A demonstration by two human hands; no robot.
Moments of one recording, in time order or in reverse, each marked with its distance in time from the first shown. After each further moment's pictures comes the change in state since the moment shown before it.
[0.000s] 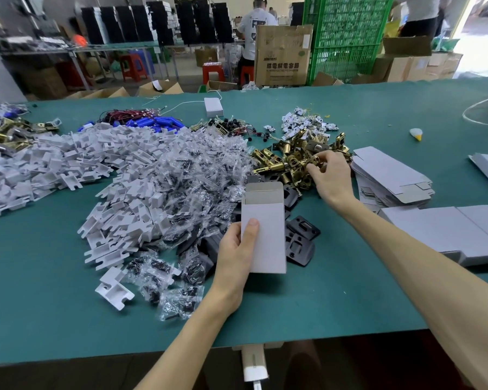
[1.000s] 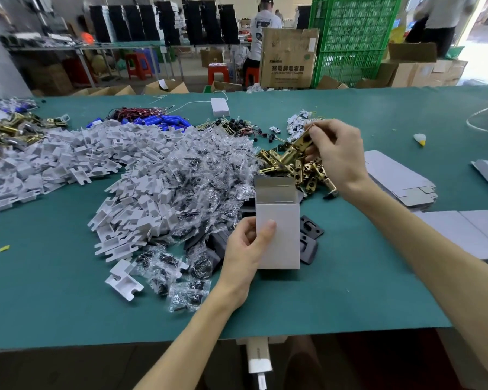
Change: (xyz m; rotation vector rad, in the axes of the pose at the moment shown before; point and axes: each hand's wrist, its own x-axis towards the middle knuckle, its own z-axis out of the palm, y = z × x) left_hand -0.006 0.005 -0.002 -0.079 -0.098 0.035; right_hand -0.030 -0.086 -0.043 0.397 0.017 -0.203
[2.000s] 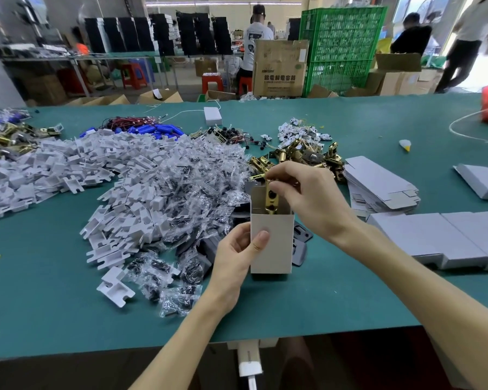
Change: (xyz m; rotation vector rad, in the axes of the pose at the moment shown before) left_hand -0.002 0.002 -0.001 -0.019 -0.067 0.042; right_hand -0.068 -0.032 -0.007 -0.299 -0.294 -0.233
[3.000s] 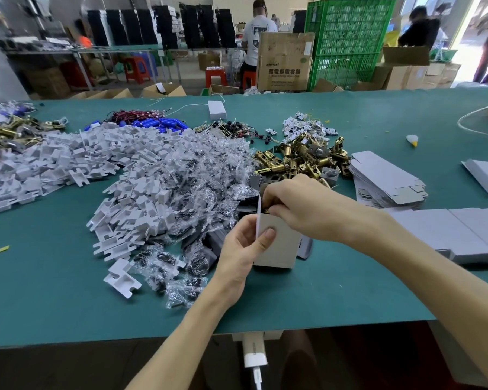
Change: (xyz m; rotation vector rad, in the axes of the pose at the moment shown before) left_hand 0.000 0.000 -0.004 -0.065 -0.099 0.014; right_hand 0.006 -0.027 -0.003 -0.436 -0.589 0.014
